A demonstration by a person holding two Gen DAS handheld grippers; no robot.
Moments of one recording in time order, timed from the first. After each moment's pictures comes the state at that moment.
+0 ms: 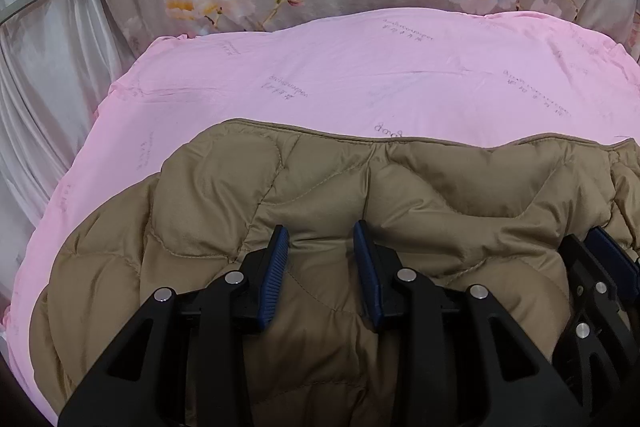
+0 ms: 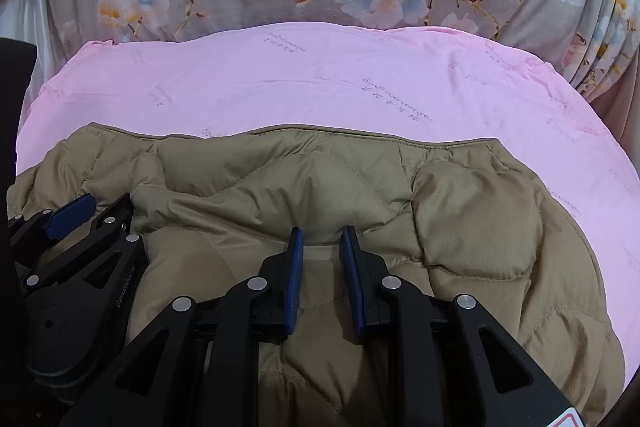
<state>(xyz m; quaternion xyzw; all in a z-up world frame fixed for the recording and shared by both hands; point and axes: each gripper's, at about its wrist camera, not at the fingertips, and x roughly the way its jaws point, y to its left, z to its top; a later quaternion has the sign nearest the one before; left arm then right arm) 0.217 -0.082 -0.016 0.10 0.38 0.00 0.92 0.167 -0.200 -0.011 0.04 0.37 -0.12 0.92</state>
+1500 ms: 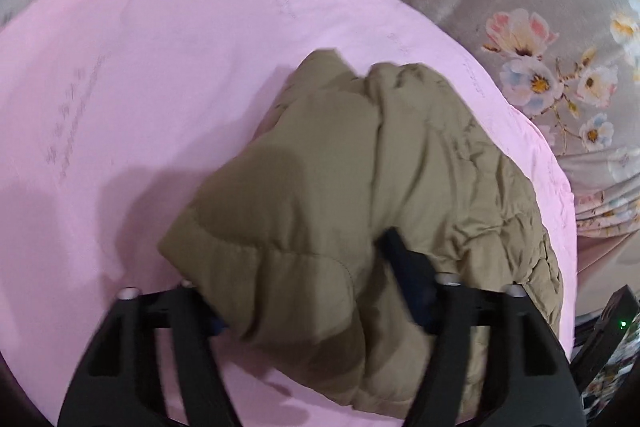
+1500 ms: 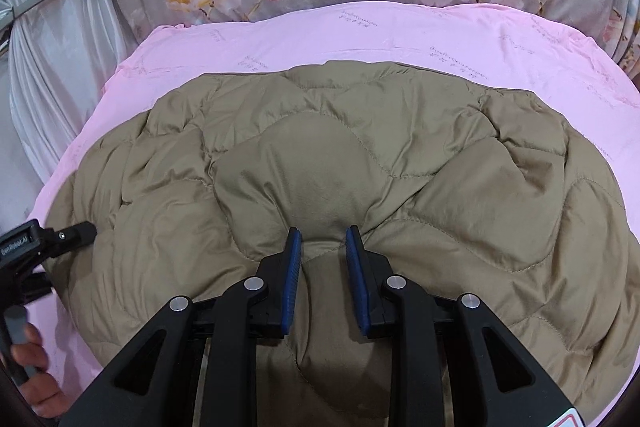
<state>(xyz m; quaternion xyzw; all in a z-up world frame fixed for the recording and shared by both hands) 0.122 0.136 -0.007 -0.22 0.45 -0.04 0.86 0.098 -0.147 -0.004 0.08 0.41 -0.01 0.91</state>
